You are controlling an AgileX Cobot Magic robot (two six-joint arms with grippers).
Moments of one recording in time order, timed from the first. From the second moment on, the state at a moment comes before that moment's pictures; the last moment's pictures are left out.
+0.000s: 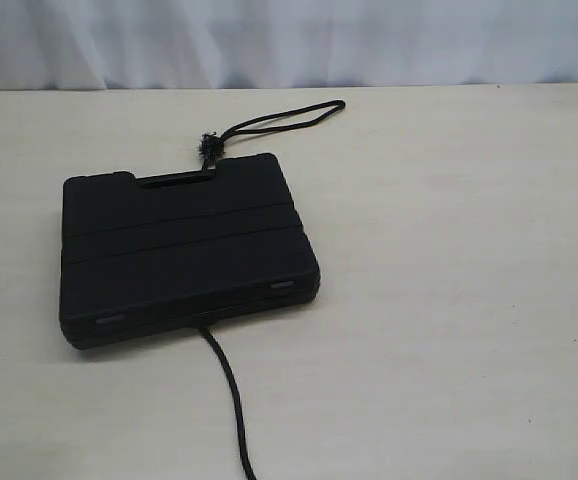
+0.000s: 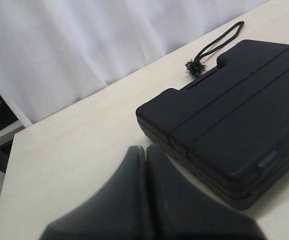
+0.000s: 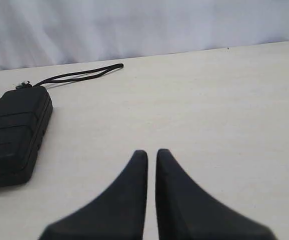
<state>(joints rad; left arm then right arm) -0.04 0.00 0.00 -0.03 0.31 0.37 0.11 0.00 0.00 -0.06 0.33 0.20</state>
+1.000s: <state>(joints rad) -0.04 0.00 0.00 -0.77 -0.50 -0.18 0.11 0.00 0.00 -0.01 -0.66 0.63</state>
